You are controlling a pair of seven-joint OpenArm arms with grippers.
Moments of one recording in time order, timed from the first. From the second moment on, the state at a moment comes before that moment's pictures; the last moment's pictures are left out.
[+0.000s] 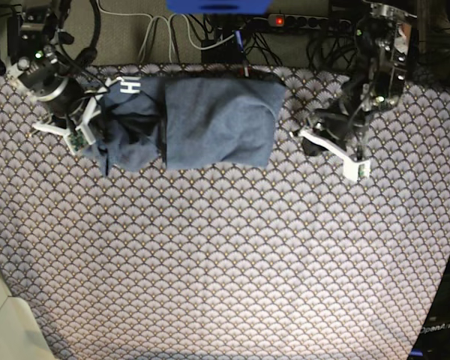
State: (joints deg) left arm 13.3 -17.4 4.5 102.3 -41.8 9.4 42.8; right arm -23.3 8.2 18.2 115.6 4.2 40.1 -43.3
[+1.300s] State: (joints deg) left arm 19.0 -21.1 1.7 102.8 -42.3 9.6 43.3; right arm -12.2 7.6 -23.0 111.0 3.7 39.9 -43.4
